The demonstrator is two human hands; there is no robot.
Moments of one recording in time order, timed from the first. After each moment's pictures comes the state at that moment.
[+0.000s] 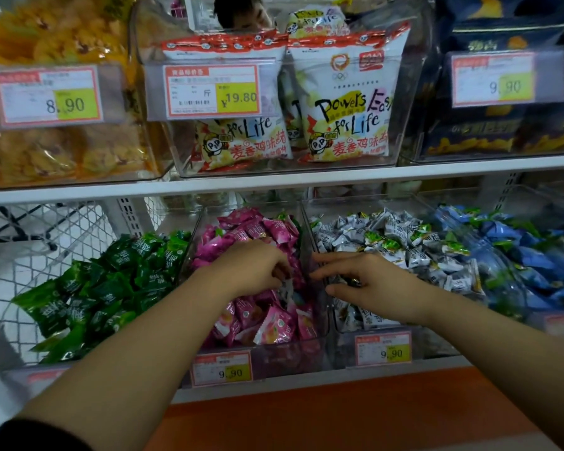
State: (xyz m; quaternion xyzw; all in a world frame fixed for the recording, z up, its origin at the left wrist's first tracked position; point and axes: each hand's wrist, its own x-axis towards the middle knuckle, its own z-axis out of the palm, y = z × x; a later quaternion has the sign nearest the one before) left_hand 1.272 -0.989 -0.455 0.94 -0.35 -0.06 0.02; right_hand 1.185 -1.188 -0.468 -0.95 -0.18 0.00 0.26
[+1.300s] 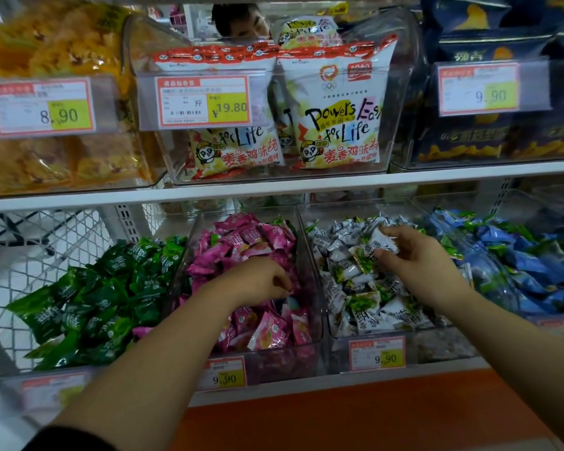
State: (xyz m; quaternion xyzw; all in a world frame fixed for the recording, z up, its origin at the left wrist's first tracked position) left_hand 1.275 -0.999 -0.474 0.93 -0.31 -0.14 0.16; right_hand 1.177 -1.232 -0.468 -0.88 0.08 -0.19 0.42
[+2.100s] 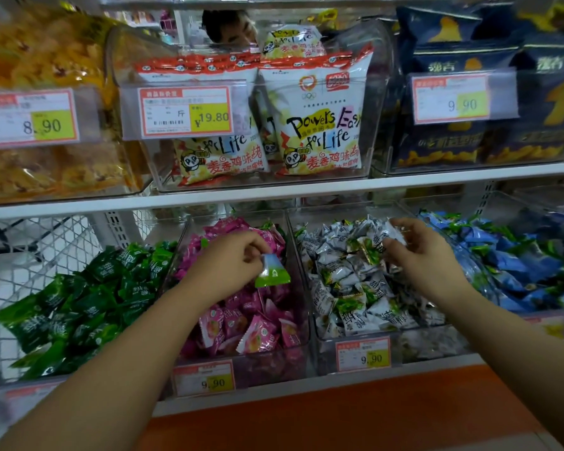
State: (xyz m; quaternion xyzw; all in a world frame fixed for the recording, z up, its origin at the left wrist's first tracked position) left_hand 1.256 -0.983 -0.445 0.91 -0.26 0.02 0.33; right_hand 1.174 -1.251 -0.464 -0.85 0.13 -0.23 0.46
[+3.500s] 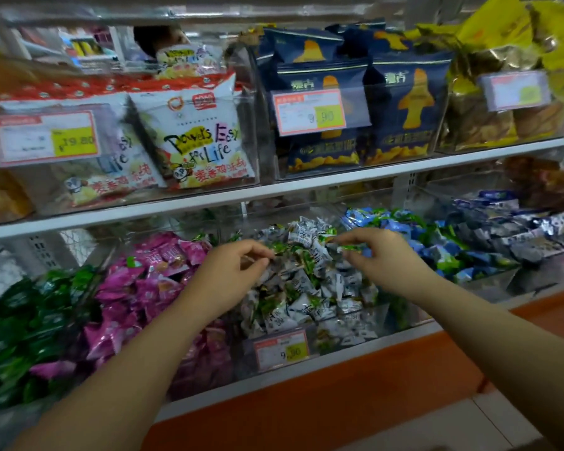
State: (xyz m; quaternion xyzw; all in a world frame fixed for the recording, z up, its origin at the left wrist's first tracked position) left_hand 1.205 -1.080 -0.438 0.87 -0.32 0.01 0.38; right_hand 1.123 -1.309 -0.442 -0.94 0.05 -0.17 0.29
